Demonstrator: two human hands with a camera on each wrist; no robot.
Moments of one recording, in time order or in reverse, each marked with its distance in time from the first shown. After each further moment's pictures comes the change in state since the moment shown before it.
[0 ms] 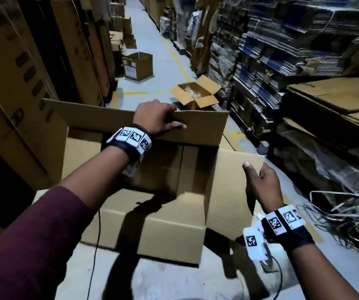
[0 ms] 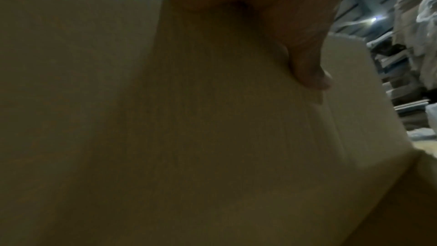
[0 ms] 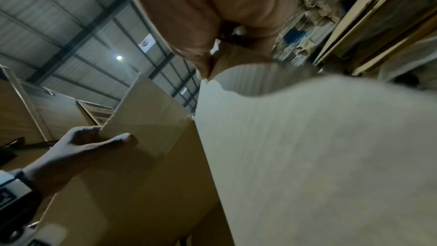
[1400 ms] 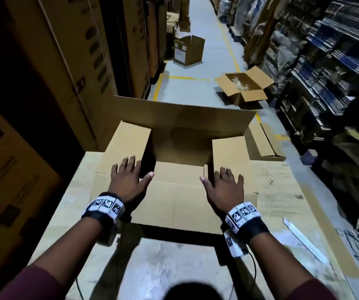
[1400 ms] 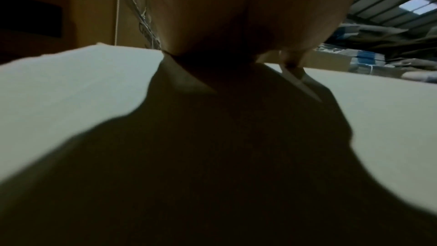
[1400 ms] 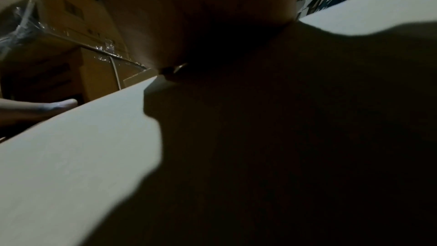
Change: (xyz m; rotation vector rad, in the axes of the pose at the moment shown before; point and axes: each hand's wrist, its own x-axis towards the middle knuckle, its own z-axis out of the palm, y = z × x) left_hand -0.263 -0.059 0.120 -0.110 -0.351 -0.605; right_hand -0.056 0.007 0.156 -0.926 -0.637 -0.320
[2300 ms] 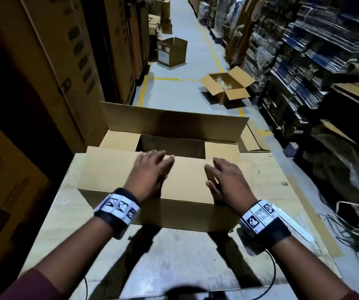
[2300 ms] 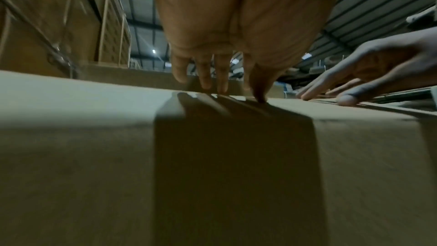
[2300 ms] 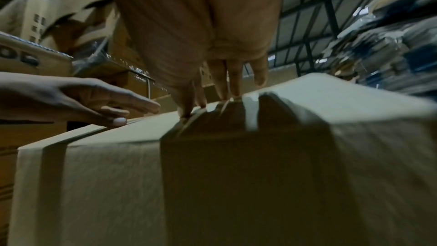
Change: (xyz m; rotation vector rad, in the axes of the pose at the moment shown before) left_hand -0.018 0.055 -0.022 0.041 0.185 0.508; right_hand -0.048 0.019 -0.030 -0.063 0.293 -0.383
